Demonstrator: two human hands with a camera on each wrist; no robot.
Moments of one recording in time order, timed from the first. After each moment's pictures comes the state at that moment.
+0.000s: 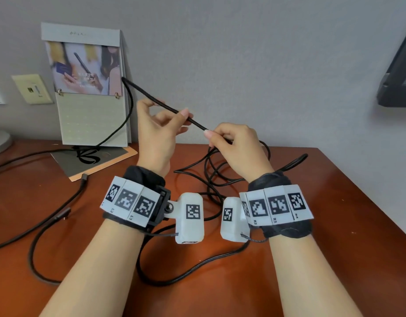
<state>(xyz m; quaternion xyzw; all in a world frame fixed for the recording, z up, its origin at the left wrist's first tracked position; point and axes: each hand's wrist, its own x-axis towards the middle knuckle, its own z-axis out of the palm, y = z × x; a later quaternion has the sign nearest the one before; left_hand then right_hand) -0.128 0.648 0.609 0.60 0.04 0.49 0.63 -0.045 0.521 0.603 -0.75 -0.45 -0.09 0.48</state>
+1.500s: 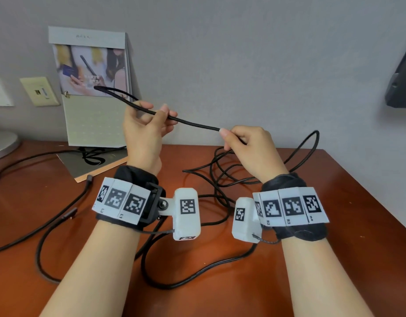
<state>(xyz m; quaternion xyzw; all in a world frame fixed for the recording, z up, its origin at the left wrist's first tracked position) -0.138 0.665 0.613 0.52 0.08 0.53 0.66 -0.035 0.510 0.602 -0.76 -0.43 -0.10 0.48</state>
